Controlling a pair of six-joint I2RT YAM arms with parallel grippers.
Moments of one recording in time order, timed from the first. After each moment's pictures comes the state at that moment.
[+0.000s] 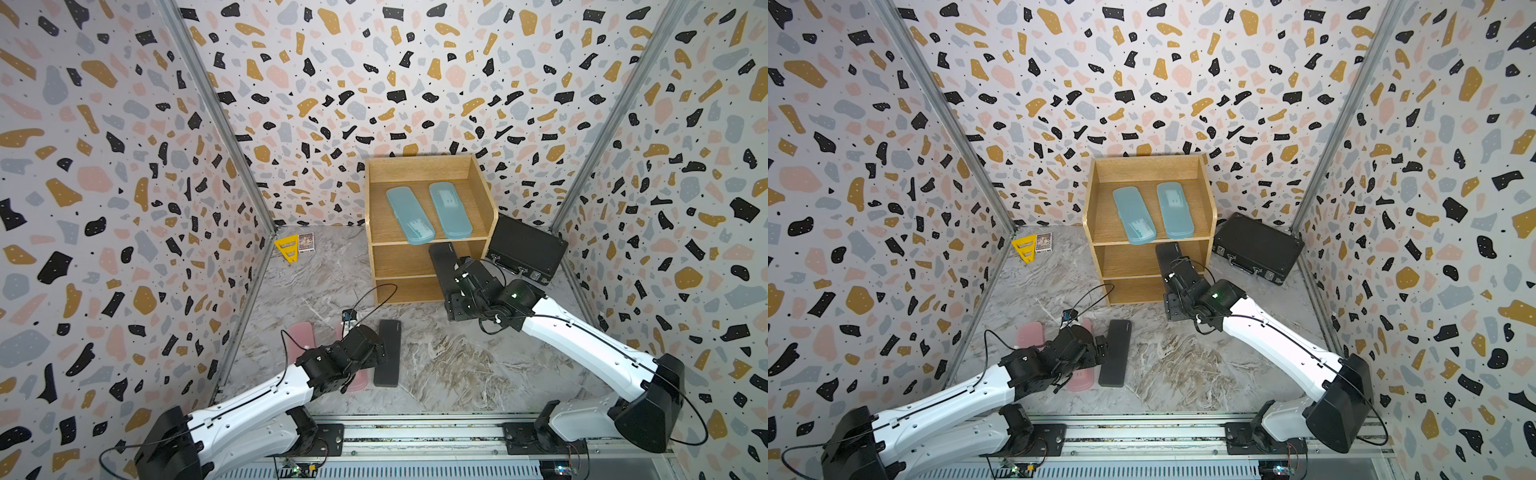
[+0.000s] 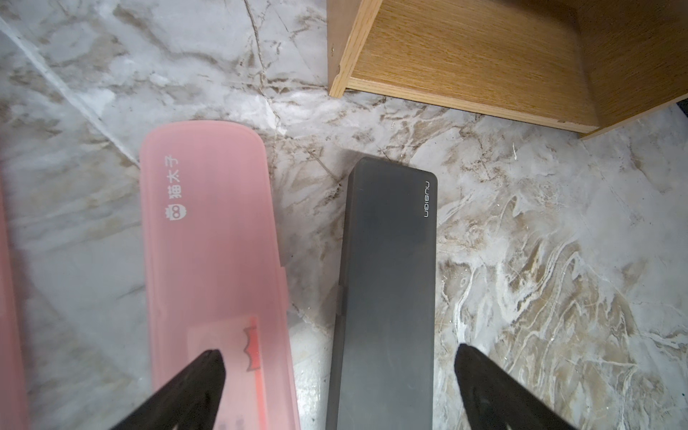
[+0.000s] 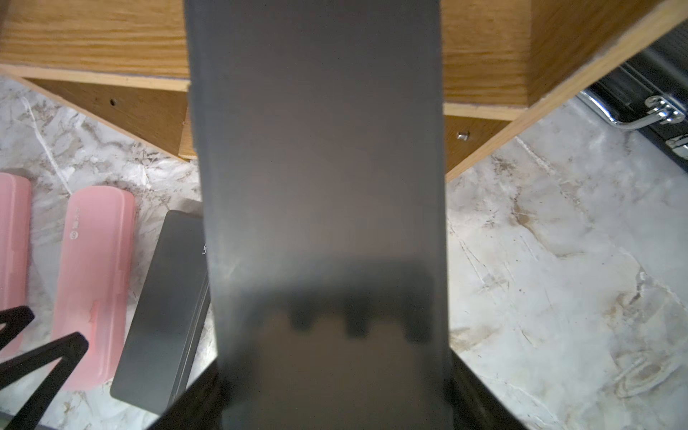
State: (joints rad) left arm -0.85 0.95 0.55 -0.53 -0.30 -0.89; right arm 0.77 1.38 1.28 -0.88 0.23 0.51
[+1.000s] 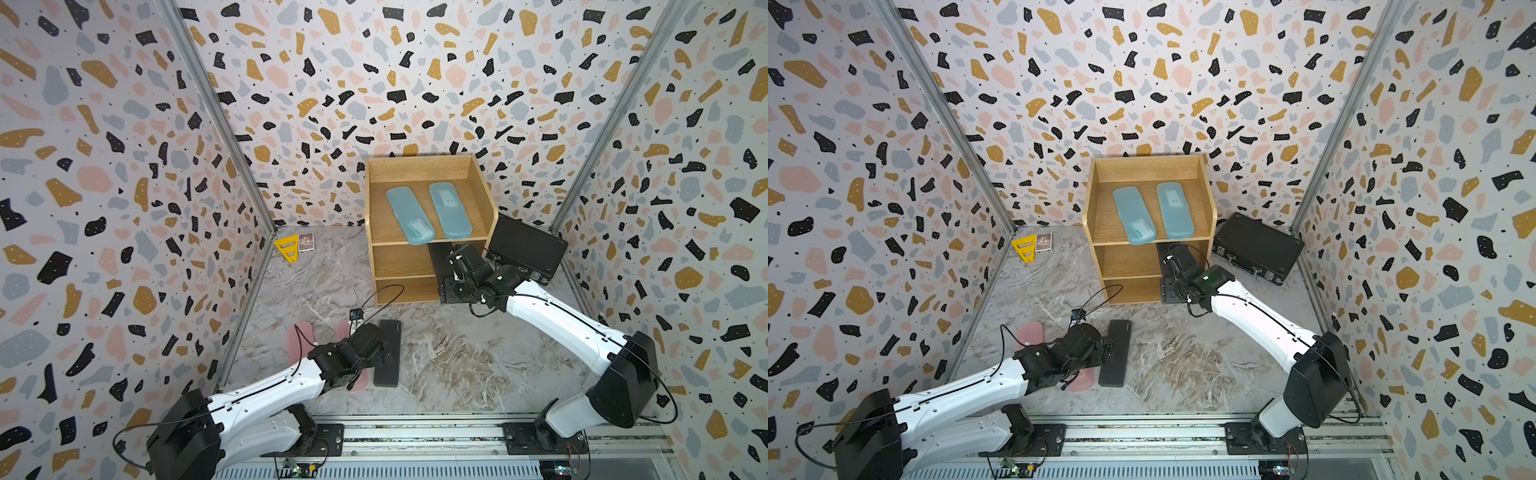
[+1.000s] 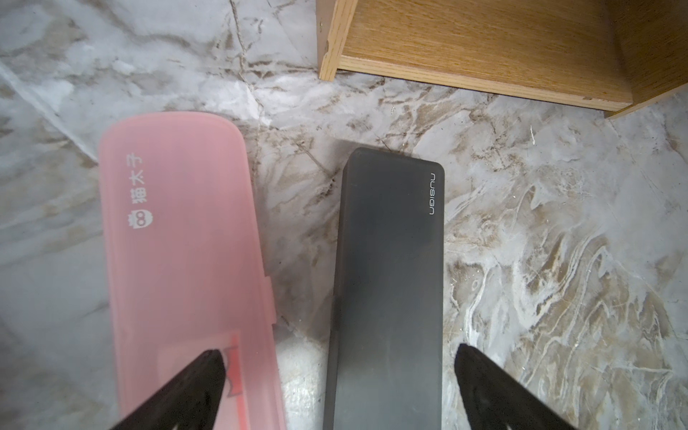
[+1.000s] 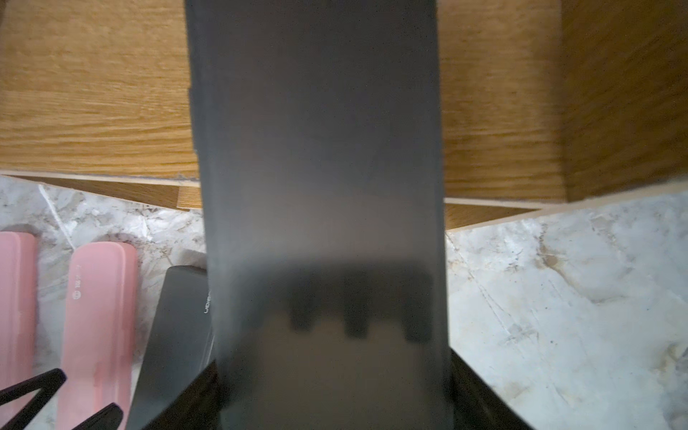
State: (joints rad) left arm -0.85 1.07 0.55 -0.46 -0.29 -0.86; right arm 0.70 1.52 1.36 -0.79 0.18 0.49
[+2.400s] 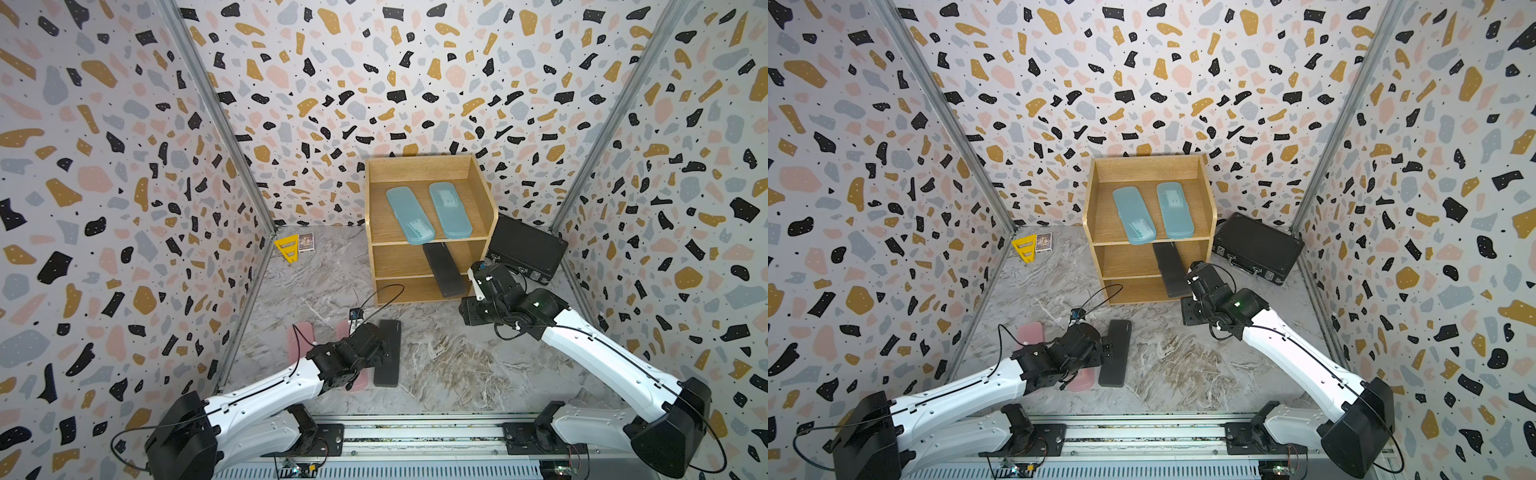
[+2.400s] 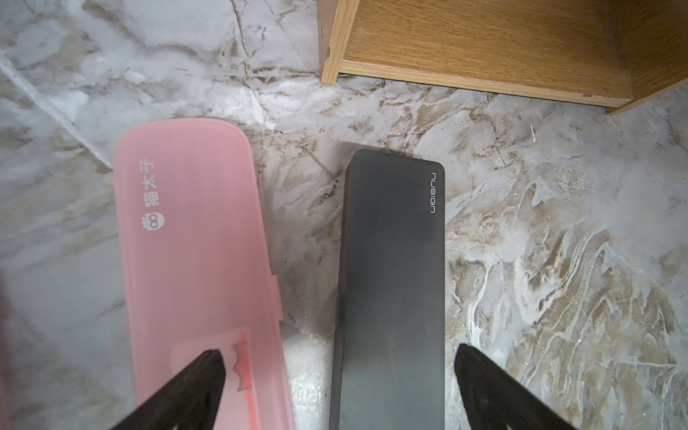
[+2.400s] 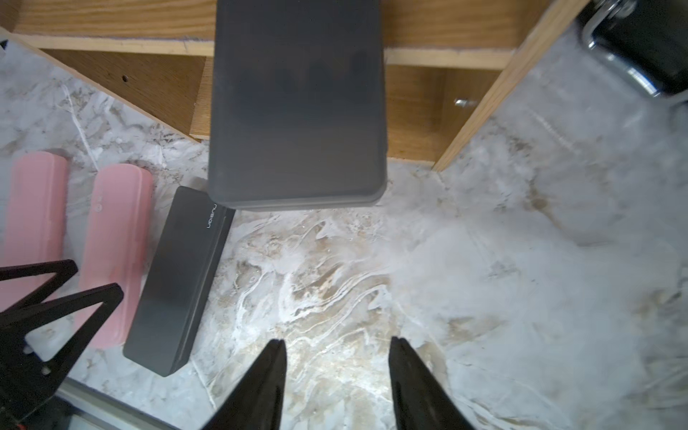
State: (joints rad) left arm -0.85 1.05 0.56 -0.49 -0.30 -0.84; right arm 0.70 1.23 1.09 -0.80 0.07 0.45
